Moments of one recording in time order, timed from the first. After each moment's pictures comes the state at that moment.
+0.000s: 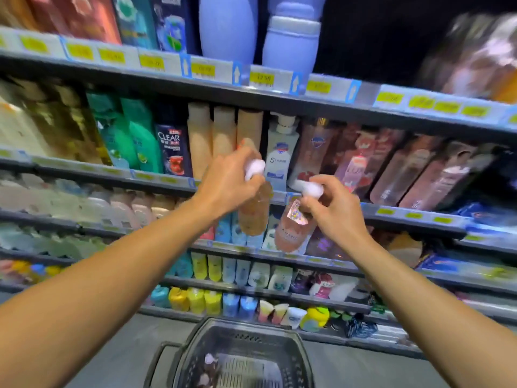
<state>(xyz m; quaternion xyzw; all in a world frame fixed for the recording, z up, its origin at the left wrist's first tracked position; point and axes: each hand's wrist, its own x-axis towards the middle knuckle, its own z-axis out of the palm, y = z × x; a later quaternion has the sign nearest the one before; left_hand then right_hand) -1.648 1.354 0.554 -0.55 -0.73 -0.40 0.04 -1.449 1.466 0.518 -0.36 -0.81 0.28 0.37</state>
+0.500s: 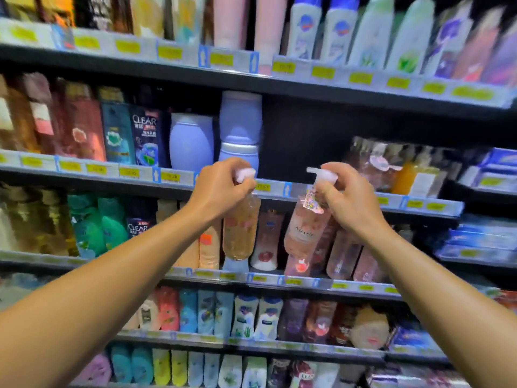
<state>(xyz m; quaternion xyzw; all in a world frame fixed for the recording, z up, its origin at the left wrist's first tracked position) -1.606 1.402 0.701 -0.54 -0.68 -0.48 0.12 -1.388 1.520 0.704 -0.30 -0.80 0.16 0.49</state>
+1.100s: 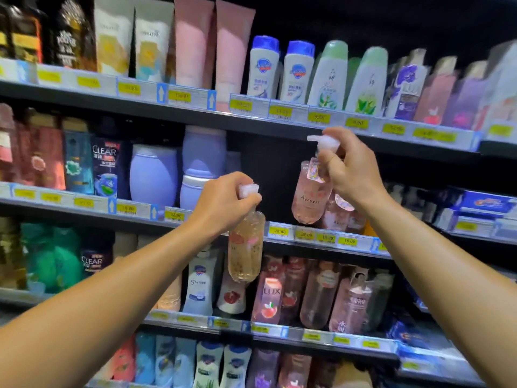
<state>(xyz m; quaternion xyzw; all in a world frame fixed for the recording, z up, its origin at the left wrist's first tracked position) -1.542 1.480 0.743 -0.52 -0.68 -0.50 0.12 -1.352 1.609 0.815 -0.21 -0.81 0.11 0.54</state>
